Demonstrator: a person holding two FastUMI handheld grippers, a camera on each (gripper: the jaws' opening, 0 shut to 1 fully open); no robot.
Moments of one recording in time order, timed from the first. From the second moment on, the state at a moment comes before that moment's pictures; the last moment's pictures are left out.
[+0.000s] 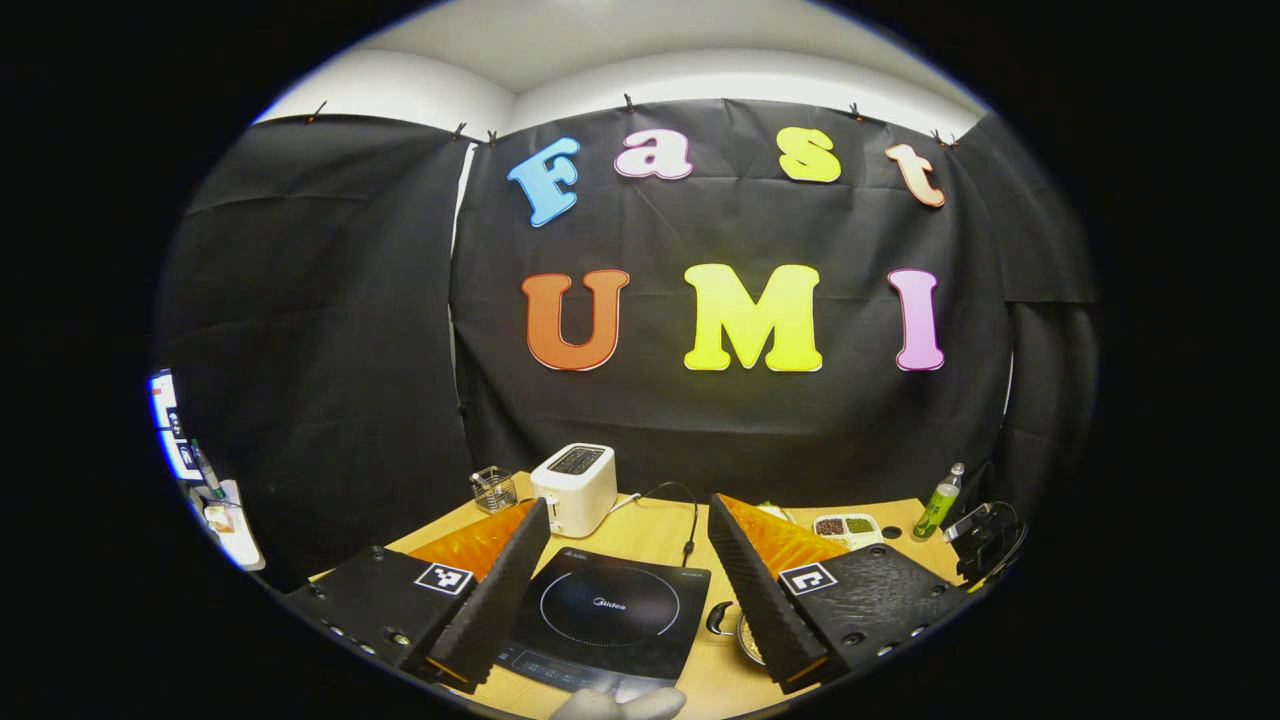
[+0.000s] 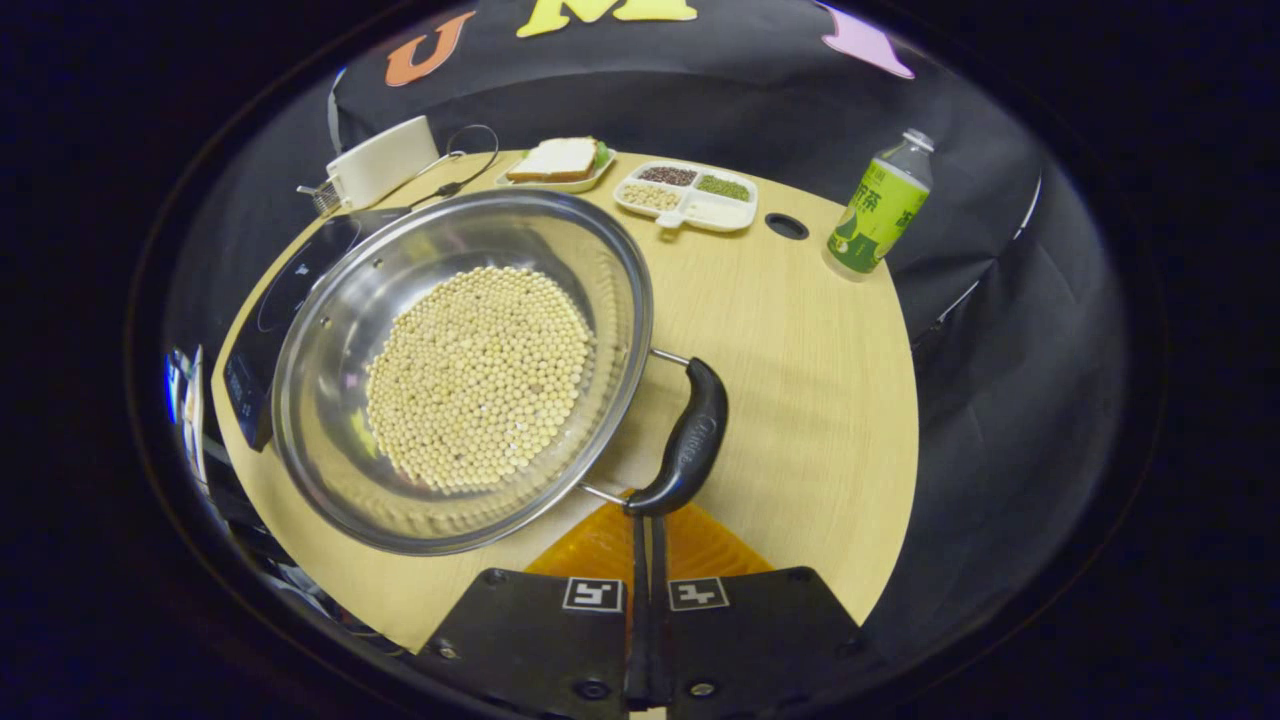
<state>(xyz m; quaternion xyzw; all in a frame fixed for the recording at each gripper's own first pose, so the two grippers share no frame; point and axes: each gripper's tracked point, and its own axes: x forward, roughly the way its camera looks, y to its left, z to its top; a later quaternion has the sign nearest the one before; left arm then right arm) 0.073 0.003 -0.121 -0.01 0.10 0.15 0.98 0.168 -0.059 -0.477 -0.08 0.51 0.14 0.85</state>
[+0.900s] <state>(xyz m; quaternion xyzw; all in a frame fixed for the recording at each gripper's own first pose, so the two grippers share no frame) 0.097 -0.025 -0.163 -0.02 0.11 0.09 0.99 0.156 -0.109 -0.448 -0.04 0.45 0.08 0.89</state>
